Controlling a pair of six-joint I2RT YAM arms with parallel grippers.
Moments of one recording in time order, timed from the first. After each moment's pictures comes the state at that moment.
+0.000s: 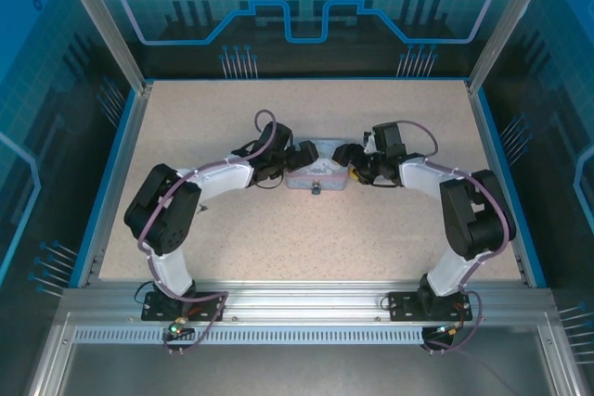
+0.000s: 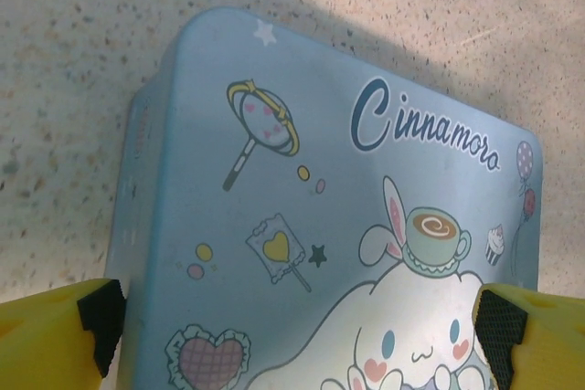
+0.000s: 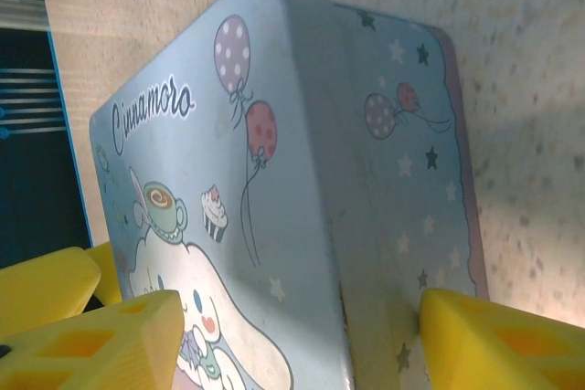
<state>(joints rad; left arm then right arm) -0.55 1.79 1.09 -0.08 0.07 -0.90 0.29 1.67 0.90 -0.06 -0.50 0.86</state>
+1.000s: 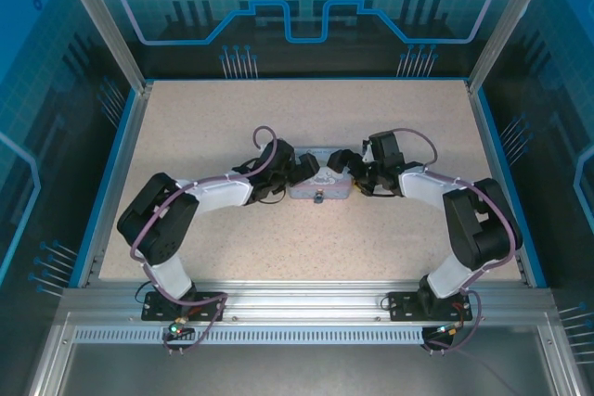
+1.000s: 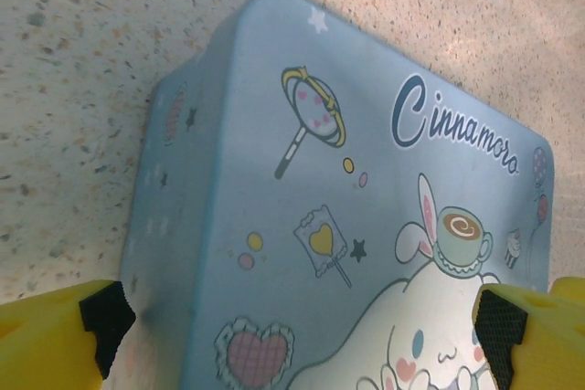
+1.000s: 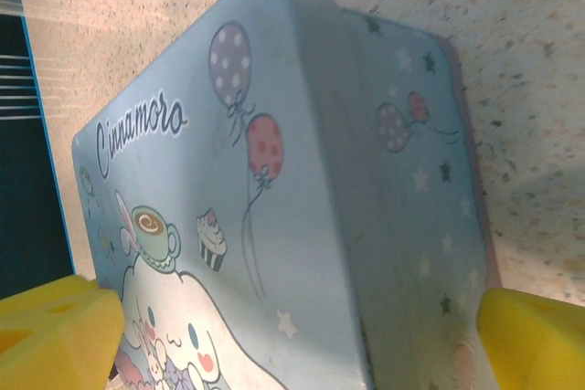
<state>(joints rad) -0.62 1.70 0.94 0.00 -0.01 -1.03 0.31 1.61 0.81 -0.04 -0.43 0.88</state>
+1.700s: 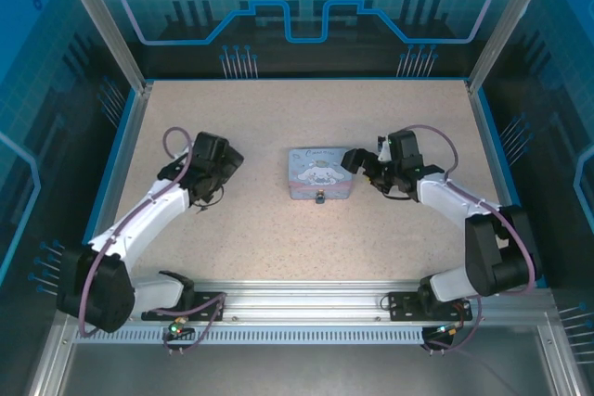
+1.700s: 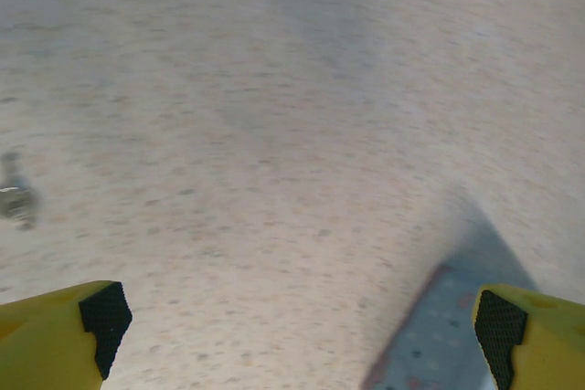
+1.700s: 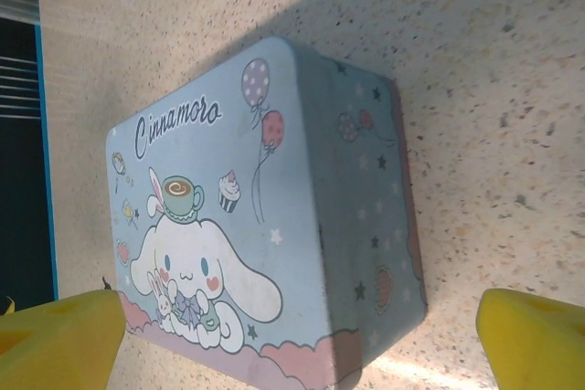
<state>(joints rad) -0.27 1.24 0.87 -0.63 -0.19 -1.20 0.25 1.45 0.79 -0.17 -0.42 0.73</state>
